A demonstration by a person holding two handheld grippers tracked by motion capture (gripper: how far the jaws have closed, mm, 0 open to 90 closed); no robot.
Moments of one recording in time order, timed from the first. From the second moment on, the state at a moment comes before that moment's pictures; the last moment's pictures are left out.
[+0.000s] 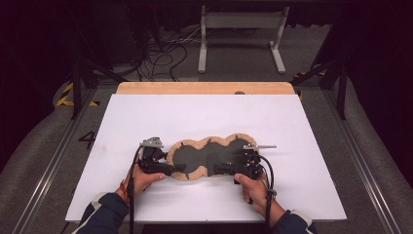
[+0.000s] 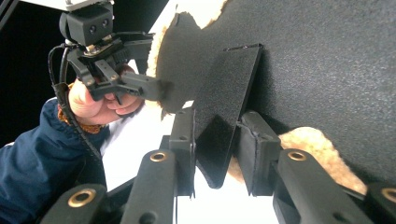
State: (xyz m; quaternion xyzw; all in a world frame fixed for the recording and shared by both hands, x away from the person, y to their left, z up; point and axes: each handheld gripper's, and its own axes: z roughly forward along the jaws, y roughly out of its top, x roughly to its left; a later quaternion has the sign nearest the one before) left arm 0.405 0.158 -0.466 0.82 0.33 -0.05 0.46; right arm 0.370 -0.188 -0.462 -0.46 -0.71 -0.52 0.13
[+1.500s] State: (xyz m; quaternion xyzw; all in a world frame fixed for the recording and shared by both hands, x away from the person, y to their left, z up) left arm 0.389 0.145 -0.445 0.84 0.27 0.12 0.45; right arm 0.366 -0.182 -0.448 -0.43 -0.74 -0.52 0.04
